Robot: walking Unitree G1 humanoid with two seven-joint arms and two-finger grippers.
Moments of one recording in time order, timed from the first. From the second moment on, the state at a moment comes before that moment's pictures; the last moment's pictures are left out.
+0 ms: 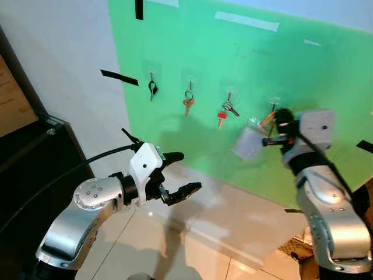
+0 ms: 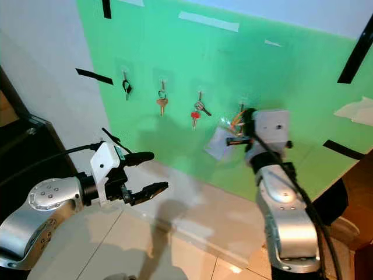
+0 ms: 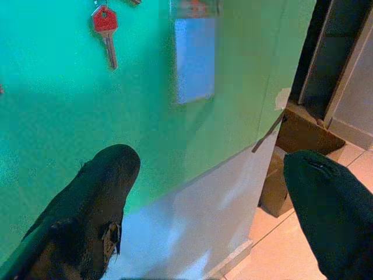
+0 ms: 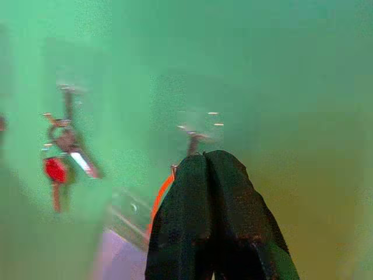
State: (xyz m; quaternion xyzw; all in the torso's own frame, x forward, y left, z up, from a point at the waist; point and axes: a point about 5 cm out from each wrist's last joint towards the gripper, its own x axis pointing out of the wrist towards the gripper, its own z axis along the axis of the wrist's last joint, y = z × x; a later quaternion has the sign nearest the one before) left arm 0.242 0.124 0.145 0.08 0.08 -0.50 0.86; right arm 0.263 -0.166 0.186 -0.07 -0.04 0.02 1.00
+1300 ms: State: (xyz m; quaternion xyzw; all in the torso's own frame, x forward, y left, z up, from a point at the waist) left arm 0.246 0.107 0.165 0.04 0.04 -0.52 0.85; right arm 0.262 -0.160 0.170 -0.08 0.00 0.05 1.00
